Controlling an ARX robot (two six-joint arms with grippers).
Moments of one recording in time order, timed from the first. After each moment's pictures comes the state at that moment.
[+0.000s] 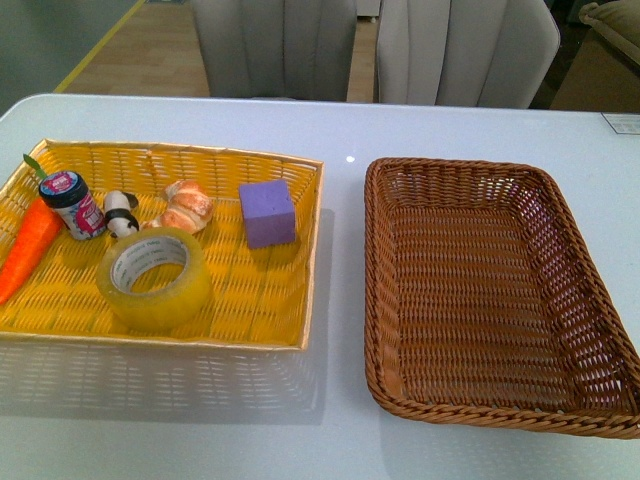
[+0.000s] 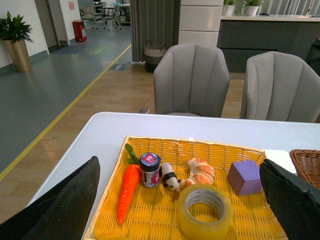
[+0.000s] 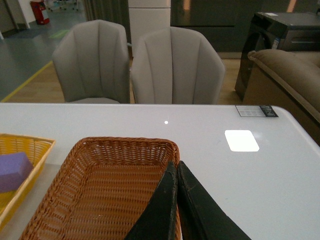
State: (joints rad) left arm 0.00 0.02 0.01 0.00 0.00 -0.01; right arm -0.01 0.88 0.04 0.83 0.00 0.00
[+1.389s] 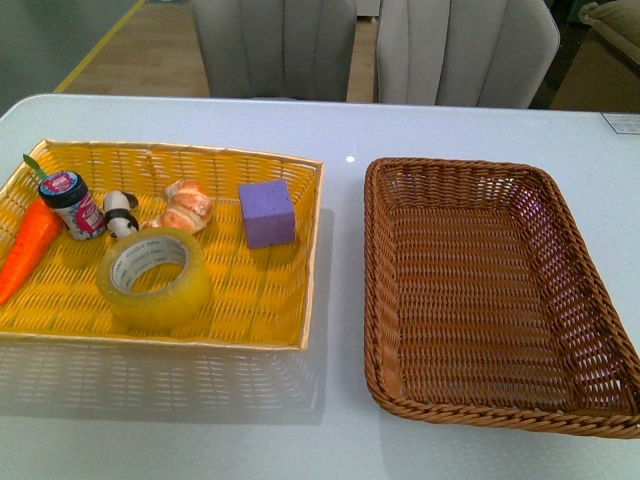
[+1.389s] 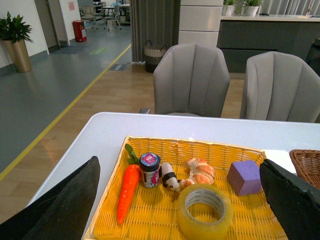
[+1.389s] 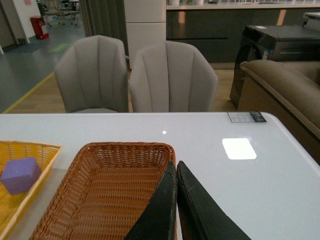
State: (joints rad) left arm 0.00 0.02 0.01 0.00 0.00 -0.01; right arm 0.00 0.19 0.02 0.19 0.00 0.00
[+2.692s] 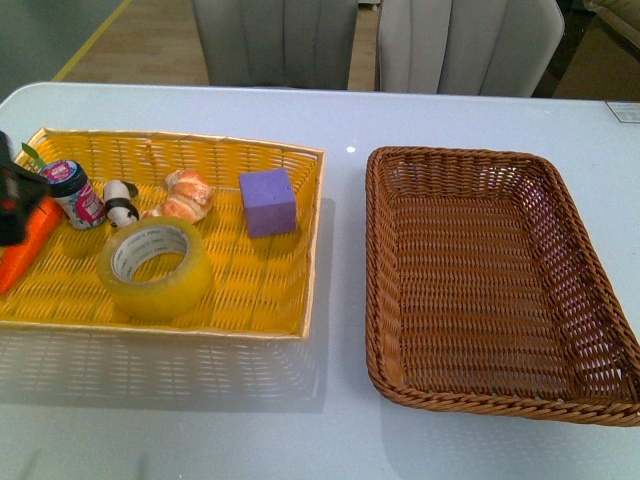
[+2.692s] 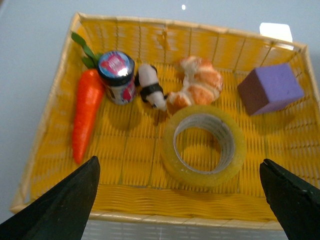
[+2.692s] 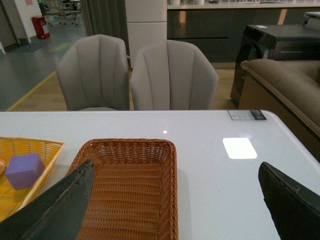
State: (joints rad) left arm -0.05 1.55 0.47 0.49 0.03 -0.08; right arm 0.00 0.00 0.02 0.00 0.00 0.00
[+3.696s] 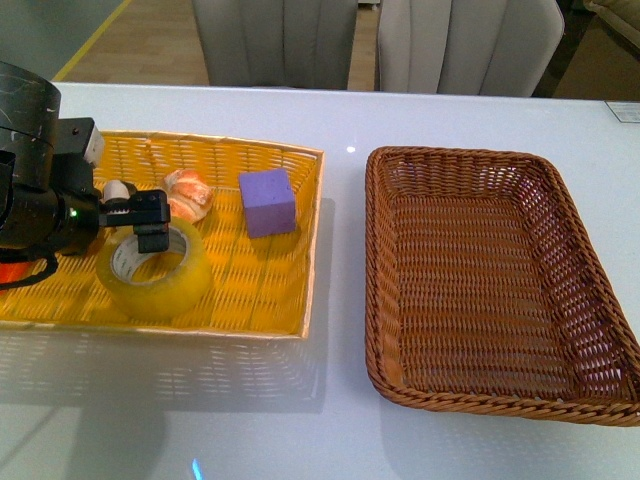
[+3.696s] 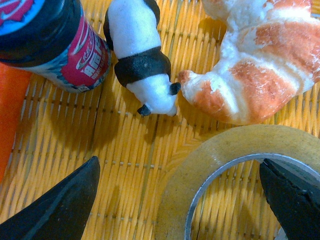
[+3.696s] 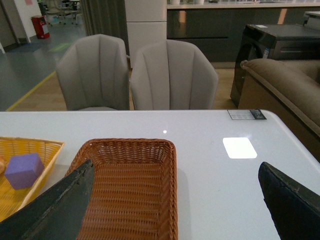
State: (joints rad) left arm -0.09 2.29 1.03 0.38 -0.05 -0.16; right arm 0.00 0.00 0.02 0.00 0.00 0.00
